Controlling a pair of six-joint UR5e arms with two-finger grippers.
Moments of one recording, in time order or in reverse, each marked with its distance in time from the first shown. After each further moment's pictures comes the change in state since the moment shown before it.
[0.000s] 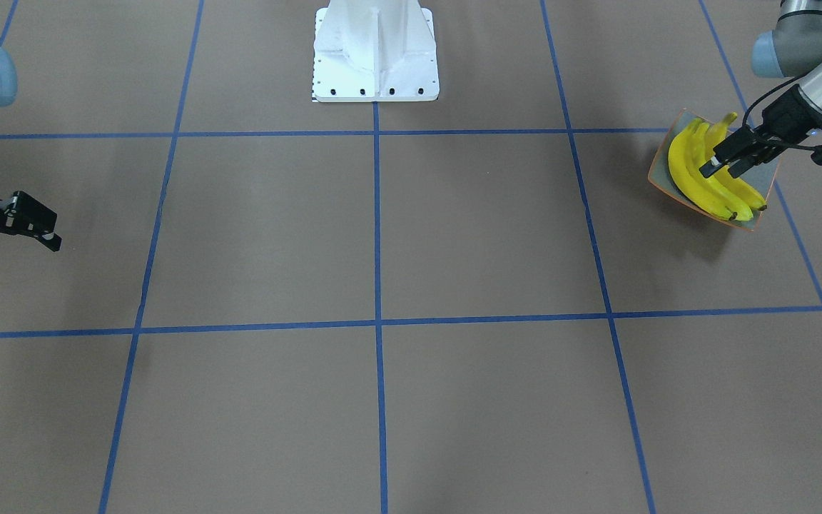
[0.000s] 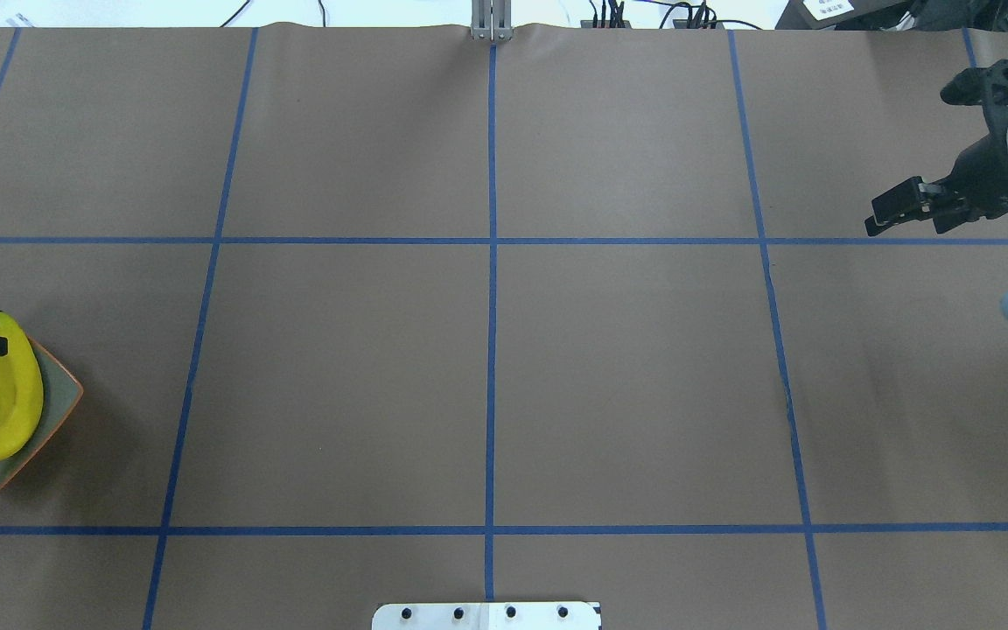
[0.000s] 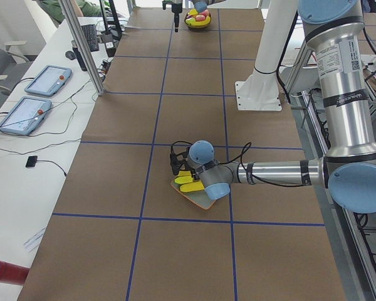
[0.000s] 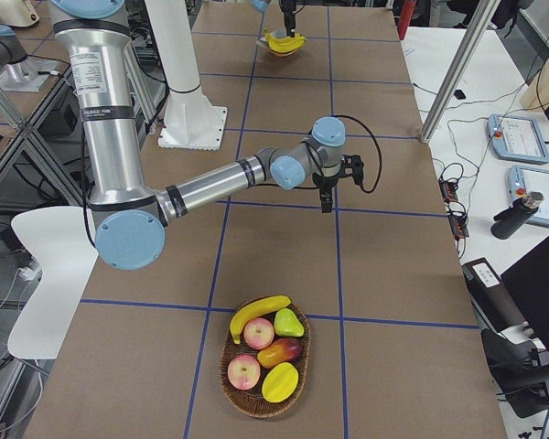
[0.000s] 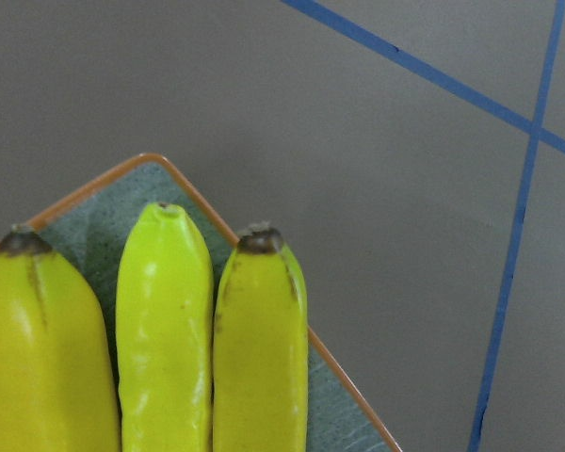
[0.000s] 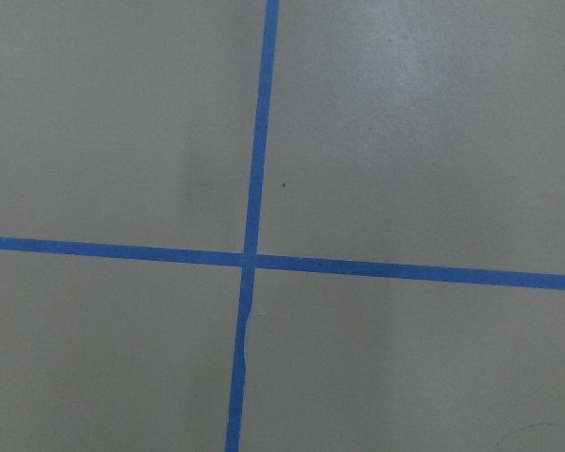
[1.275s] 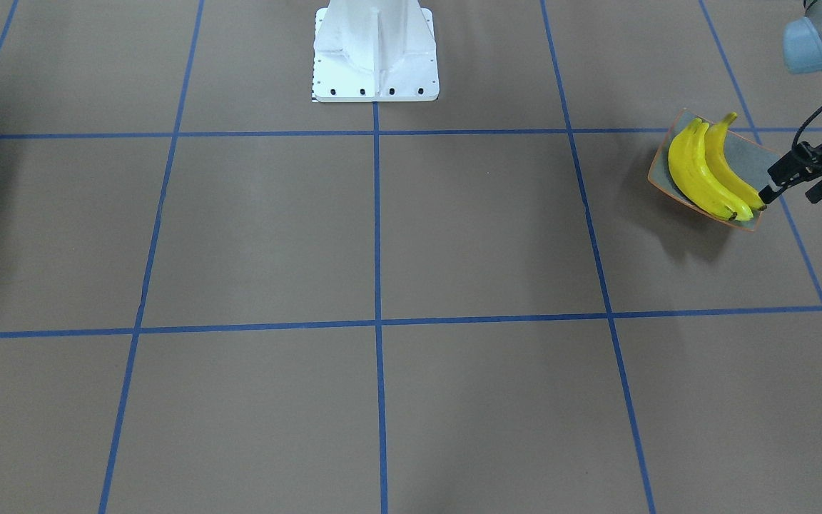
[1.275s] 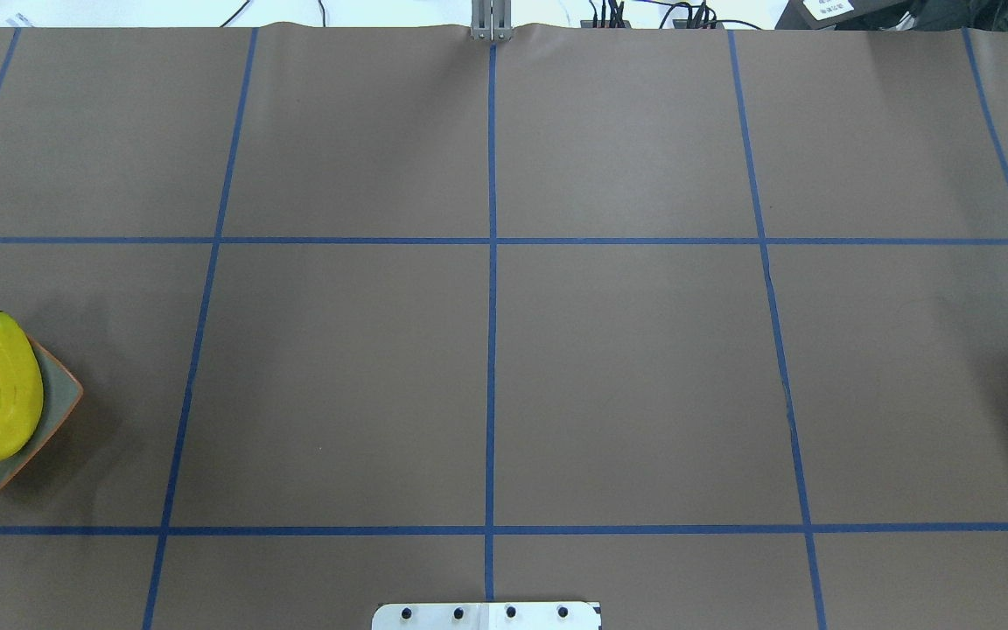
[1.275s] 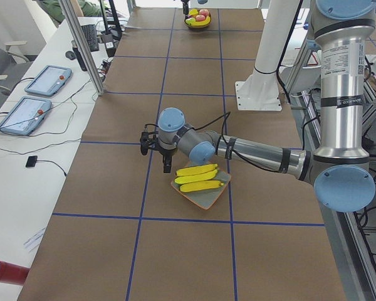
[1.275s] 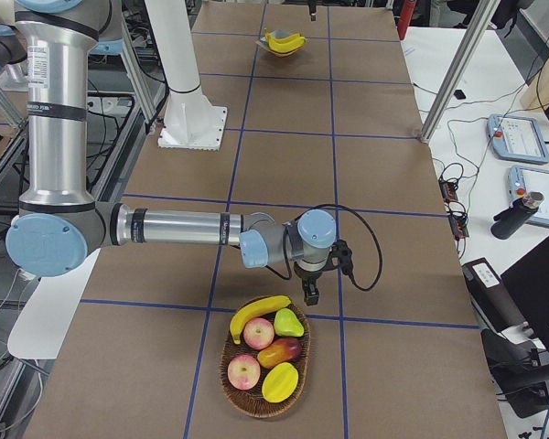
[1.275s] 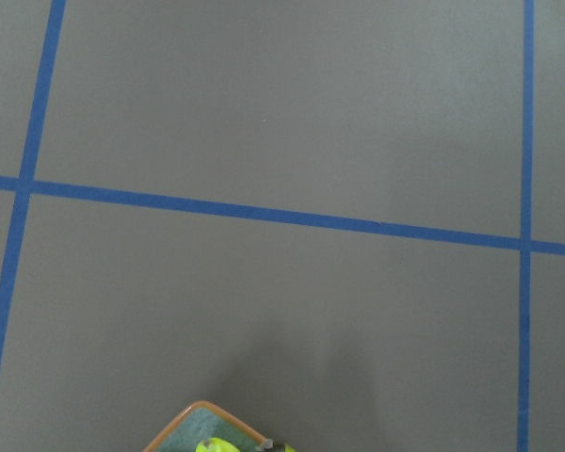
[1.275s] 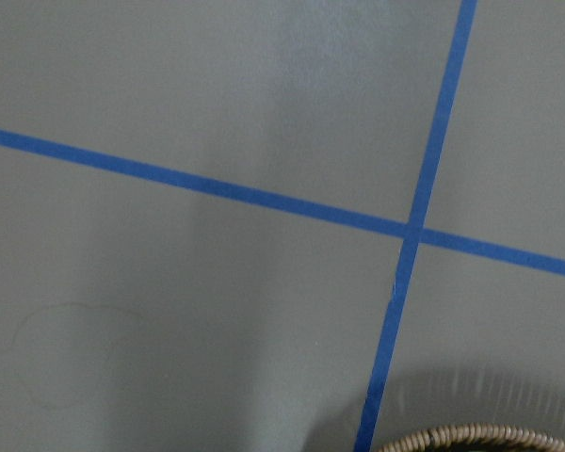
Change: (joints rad) left arm -0.206 -0.167 -0.168 0.690 0.009 0.525; right arm 0.263 -0.209 -0.199 0.004 0.115 -0.573
